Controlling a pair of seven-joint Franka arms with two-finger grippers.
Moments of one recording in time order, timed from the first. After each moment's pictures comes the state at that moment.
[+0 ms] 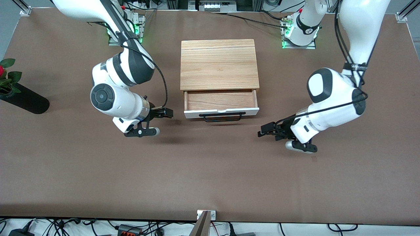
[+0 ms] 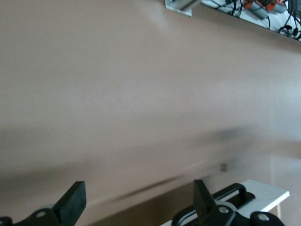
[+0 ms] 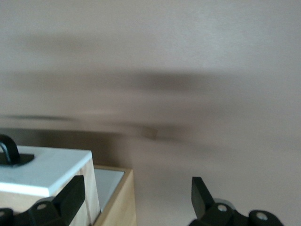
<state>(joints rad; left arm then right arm) -0.04 0.49 -0.30 -1.66 -0.54 2.30 0.05 0.36 0.53 0.08 -1.52 0.22 1.98 0.31</state>
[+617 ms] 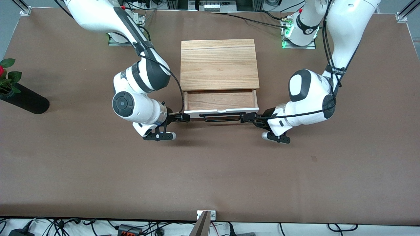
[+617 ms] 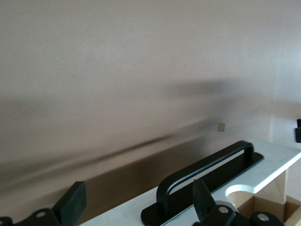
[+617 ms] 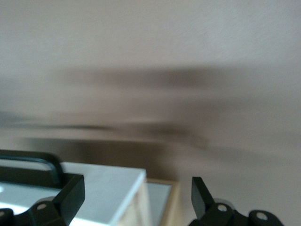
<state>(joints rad) -0.04 0.52 -0.37 -1.76 -0.55 2.27 0.04 0.42 0.62 0.08 -1.45 0.37 2.03 0.36</state>
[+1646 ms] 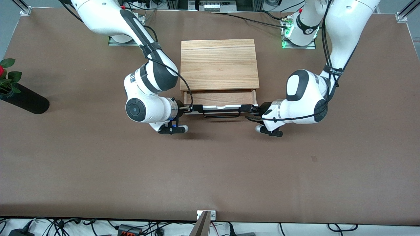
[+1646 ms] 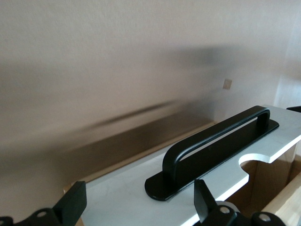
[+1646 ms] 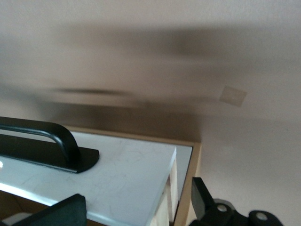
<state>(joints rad) -0.03 0.52 -0.38 -1.77 -0.55 2.10 0.05 0.46 0.66 0.08 -1.43 0.43 1.88 0.34</state>
